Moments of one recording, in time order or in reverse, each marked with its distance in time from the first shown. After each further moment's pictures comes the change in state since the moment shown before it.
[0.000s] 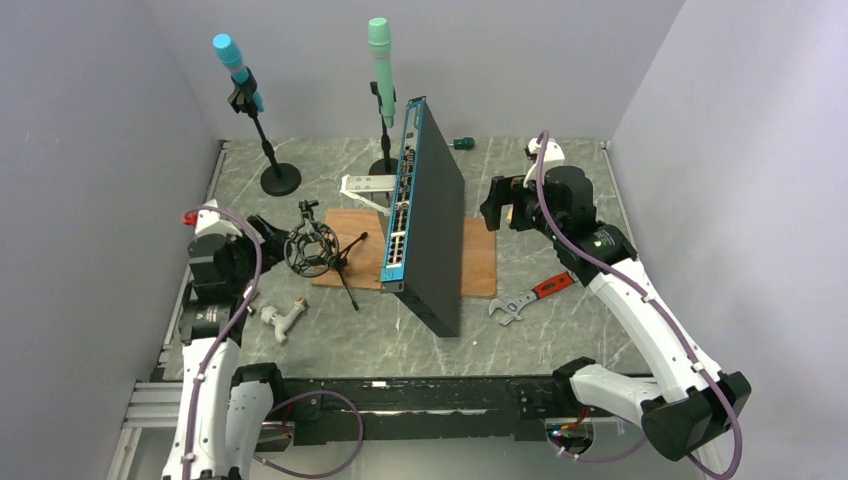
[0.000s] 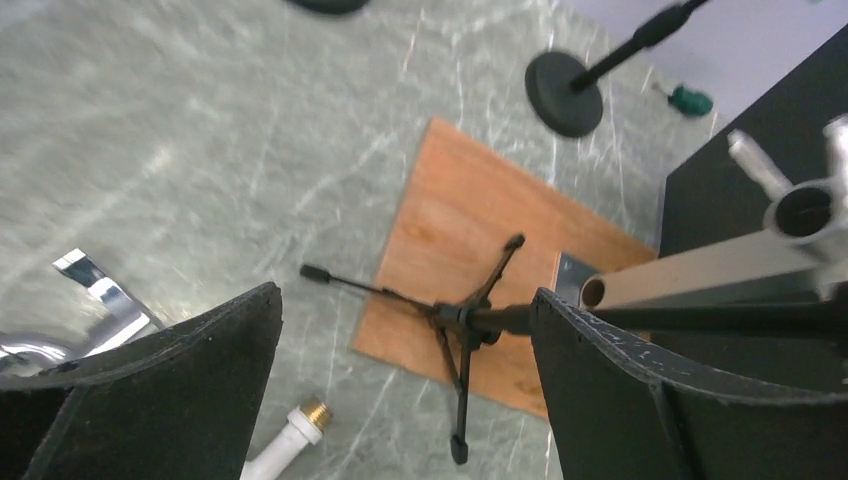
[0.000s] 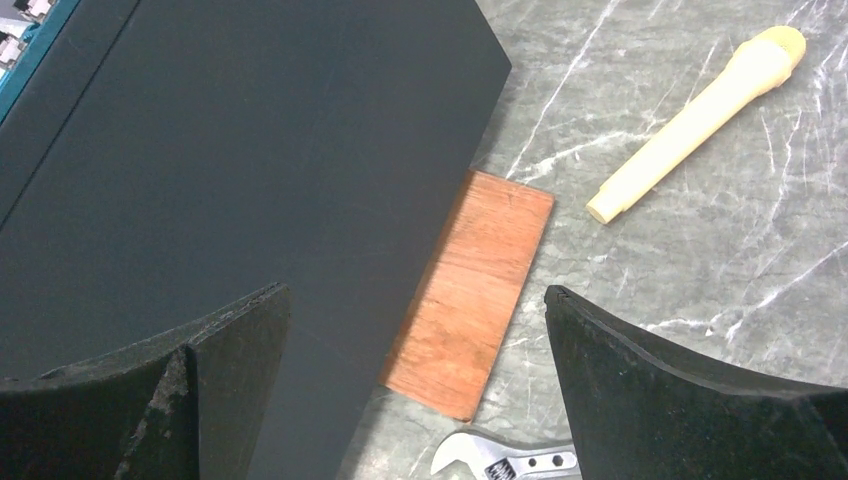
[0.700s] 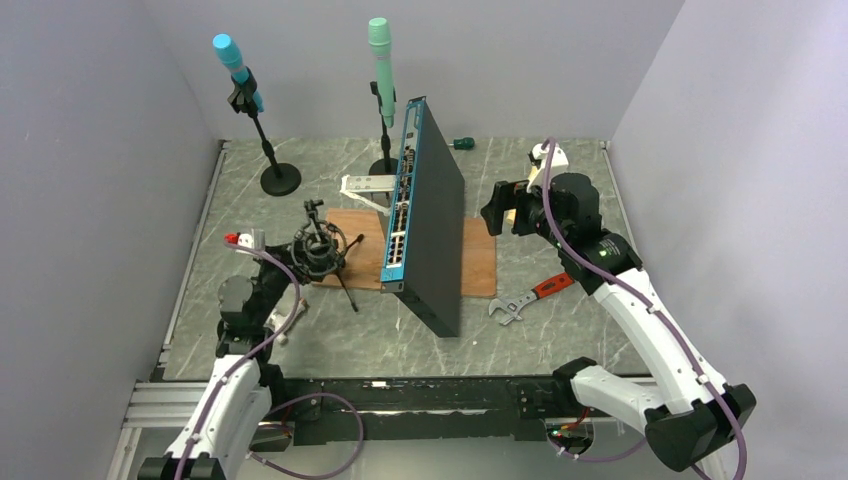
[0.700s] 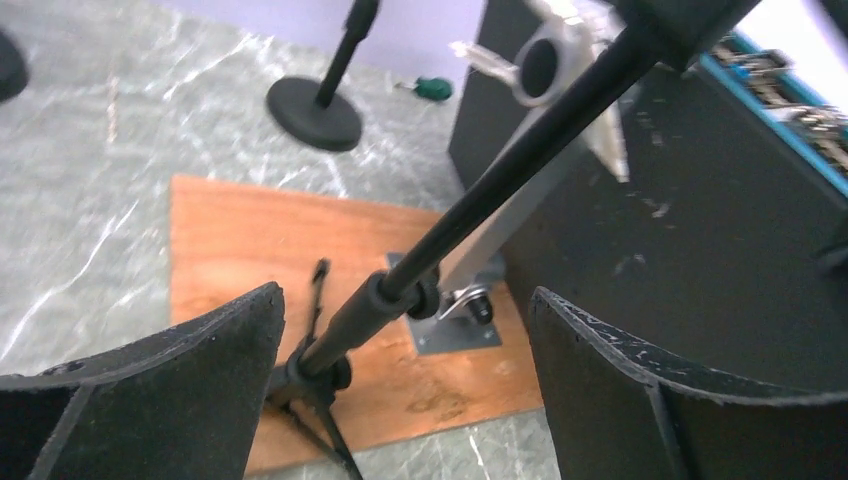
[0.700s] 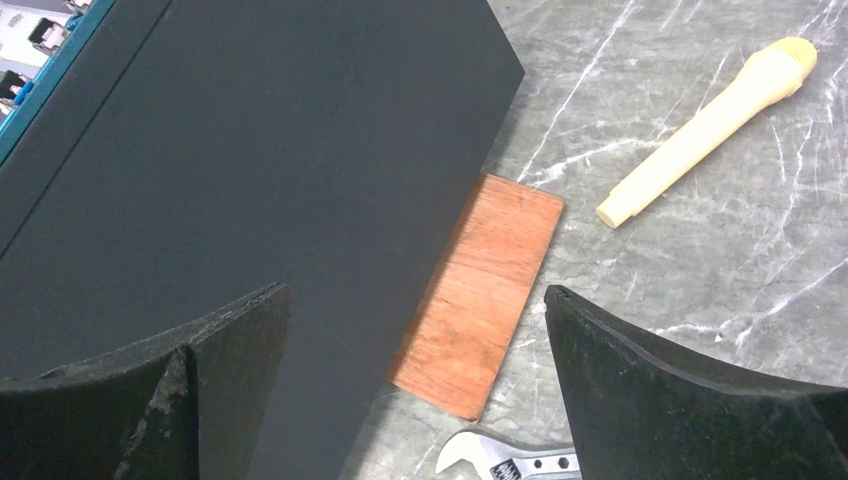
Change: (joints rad) left arm -0.122 -0.024 -0.536 0.889 0.329 -0.090; right arm 0.001 -0.051 -0.041 0.020 -0.026 -0.002
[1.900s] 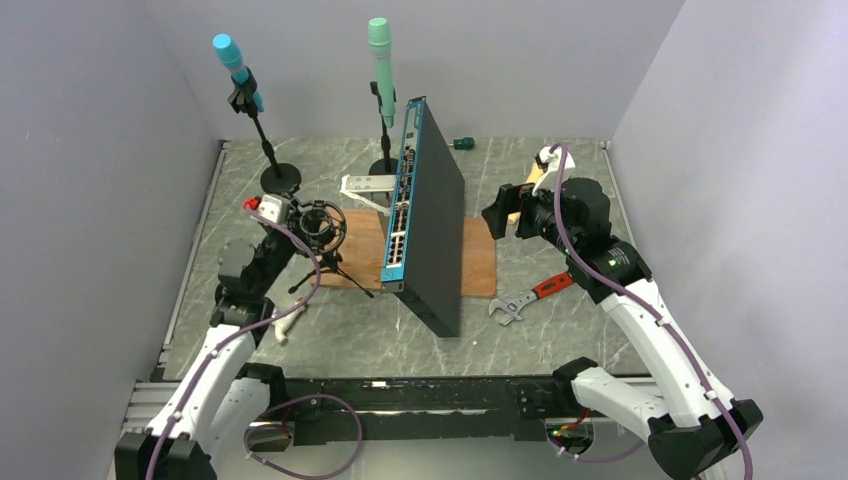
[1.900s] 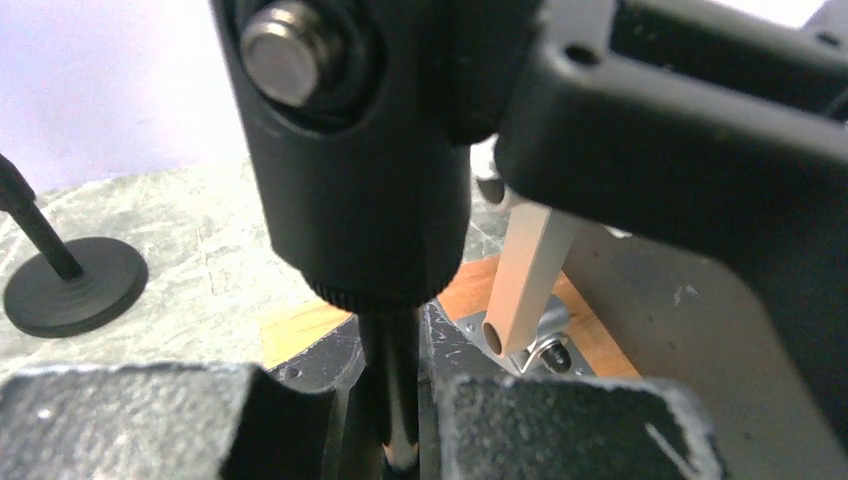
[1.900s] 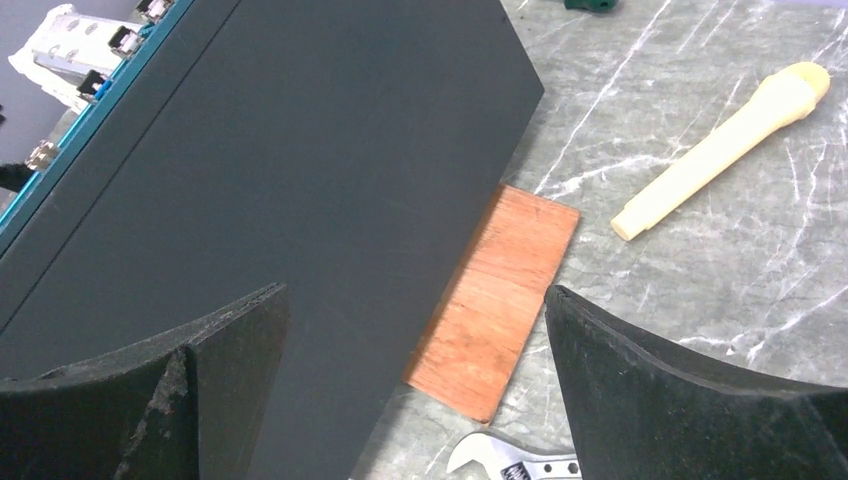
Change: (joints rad) left arm -0.132 0.183 0.239 0.015 -0.054 0.401; right arm 0.000 -0.066 -0.016 0.012 -0.031 0.002
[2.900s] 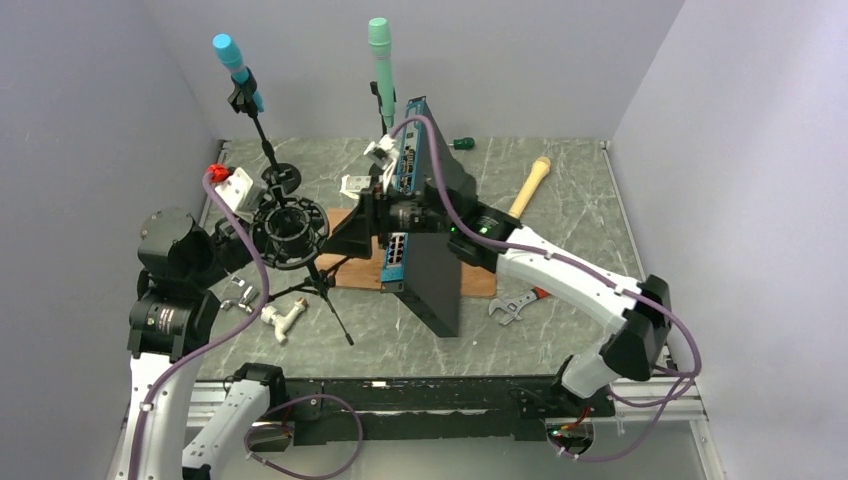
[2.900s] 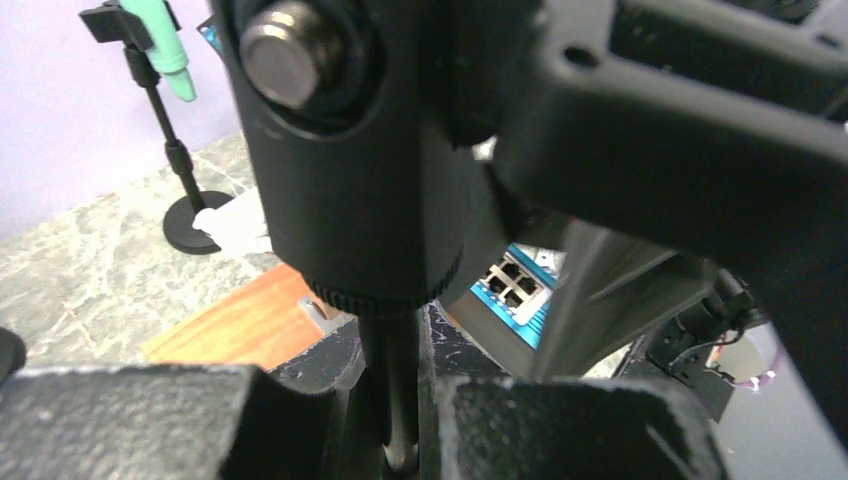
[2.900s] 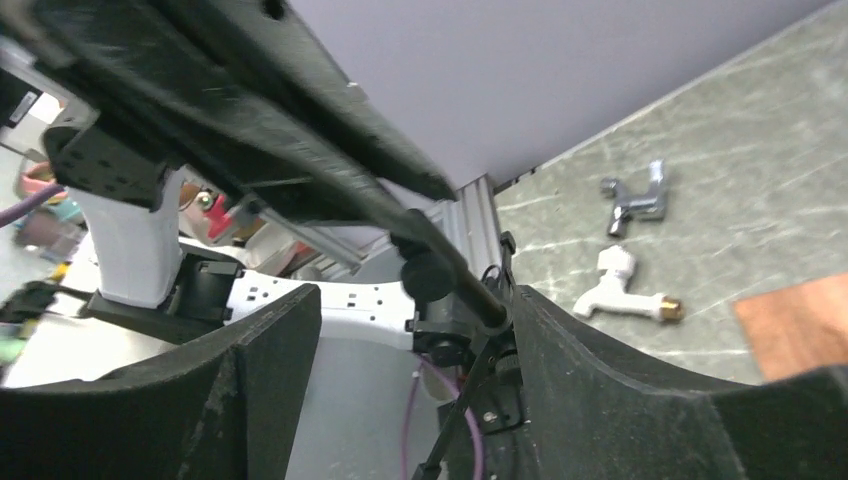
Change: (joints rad) left arm 0.001 -0.077 0.784 -1.006 0.370 0.054; right arm 0.512 0.534 0.378 0.491 -0.537 0.425
